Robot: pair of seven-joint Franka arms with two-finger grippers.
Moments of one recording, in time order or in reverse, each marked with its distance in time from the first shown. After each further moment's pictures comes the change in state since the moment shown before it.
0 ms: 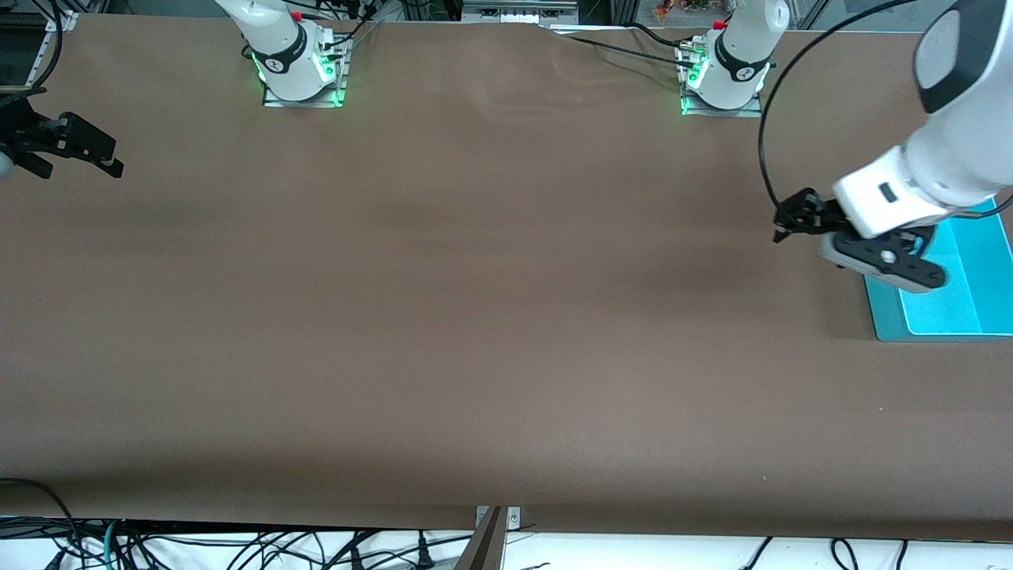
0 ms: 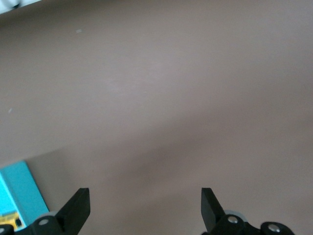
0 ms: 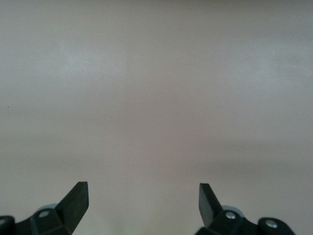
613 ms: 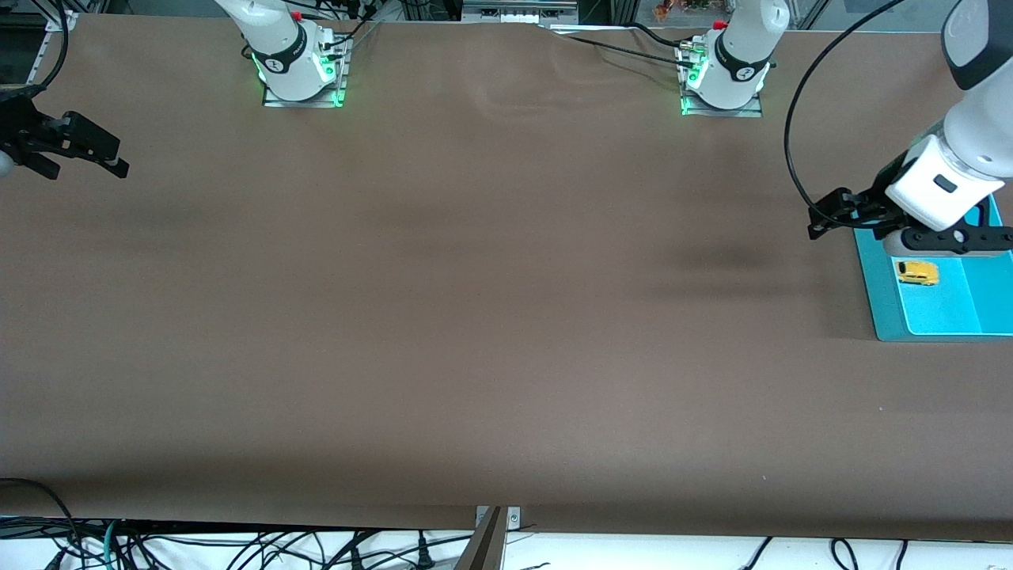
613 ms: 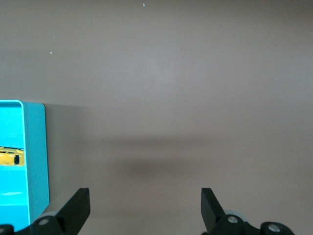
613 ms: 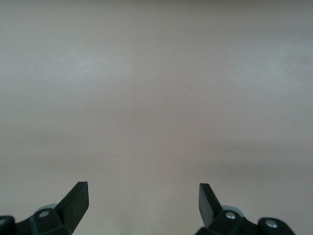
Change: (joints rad) left arm -0.107 -0.120 0.159 -0.153 0.000 0.038 -0.242; right arm 0.003 0.000 0.004 0.003 0.031 0.003 0.011
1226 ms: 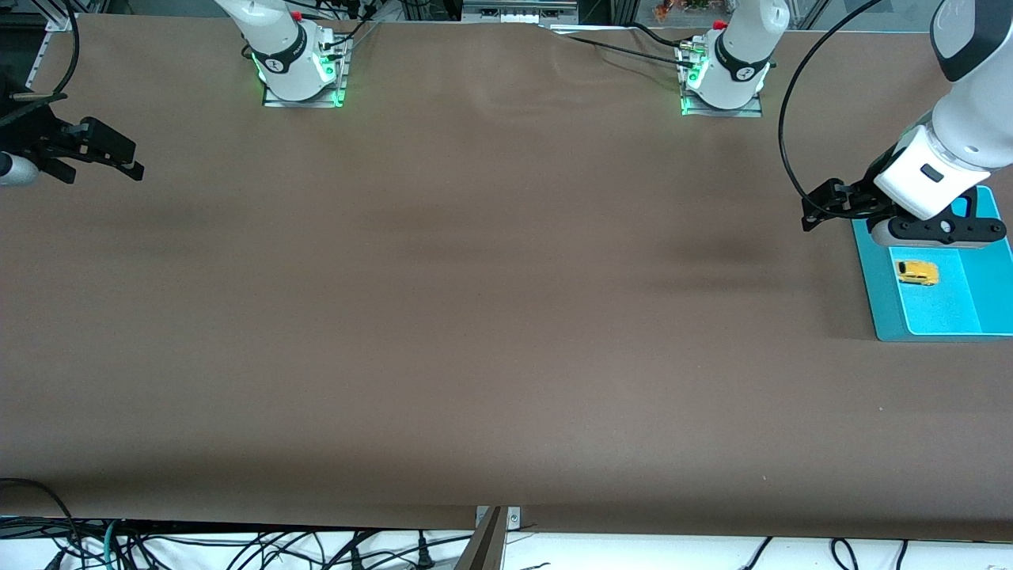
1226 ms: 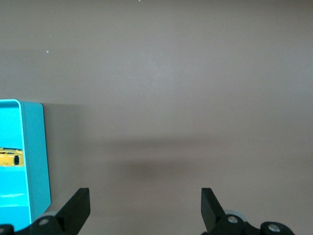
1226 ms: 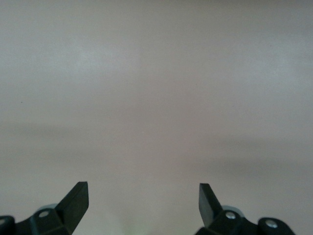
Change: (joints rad) left arm -0.017 -0.029 0.019 -0.046 0.000 0.020 0.033; right arm 0.019 0.017 0.000 0.000 0.000 -0.013 0.000
